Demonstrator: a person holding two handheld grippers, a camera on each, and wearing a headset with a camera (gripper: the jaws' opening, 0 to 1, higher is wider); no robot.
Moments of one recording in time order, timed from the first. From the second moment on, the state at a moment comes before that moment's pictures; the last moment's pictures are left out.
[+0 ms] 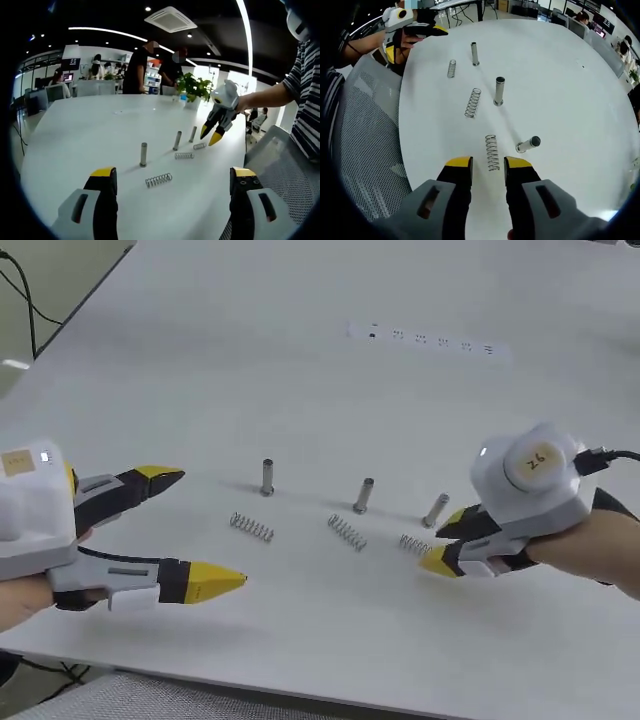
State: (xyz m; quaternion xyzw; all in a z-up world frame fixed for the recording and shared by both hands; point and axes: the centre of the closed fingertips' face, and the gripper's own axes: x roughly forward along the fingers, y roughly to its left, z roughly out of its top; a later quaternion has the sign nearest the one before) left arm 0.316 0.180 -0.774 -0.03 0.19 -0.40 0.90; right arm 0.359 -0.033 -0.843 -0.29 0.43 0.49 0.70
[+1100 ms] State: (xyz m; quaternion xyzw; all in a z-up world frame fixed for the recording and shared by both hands) left arm 0.311 0.178 -0.777 -0.04 0.19 -0.40 0.89; right arm 0.360 -0.034 -0.862 -0.34 0.43 0.51 0.66
